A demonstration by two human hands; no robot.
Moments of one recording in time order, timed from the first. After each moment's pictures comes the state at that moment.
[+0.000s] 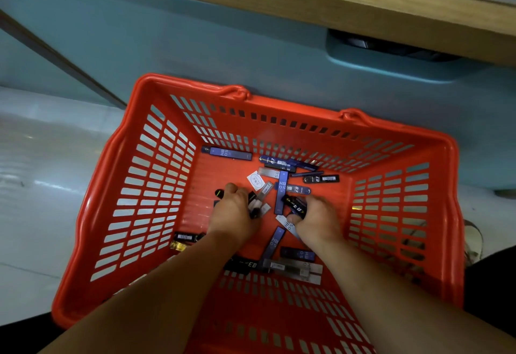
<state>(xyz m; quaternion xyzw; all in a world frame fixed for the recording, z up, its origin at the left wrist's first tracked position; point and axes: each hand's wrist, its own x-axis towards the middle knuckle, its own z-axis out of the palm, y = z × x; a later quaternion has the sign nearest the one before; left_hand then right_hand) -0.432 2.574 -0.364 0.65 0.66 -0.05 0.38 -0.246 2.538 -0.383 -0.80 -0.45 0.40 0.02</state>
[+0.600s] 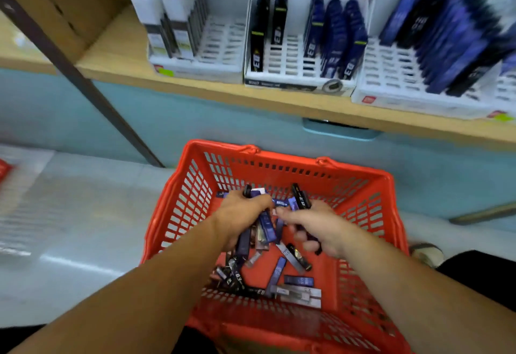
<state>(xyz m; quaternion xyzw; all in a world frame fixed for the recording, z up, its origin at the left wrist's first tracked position) -0.436 2.605 -0.199 0.36 0.62 0.19 0.67 -0.262 2.567 -0.215 -0.67 -0.24 0.66 0.23</state>
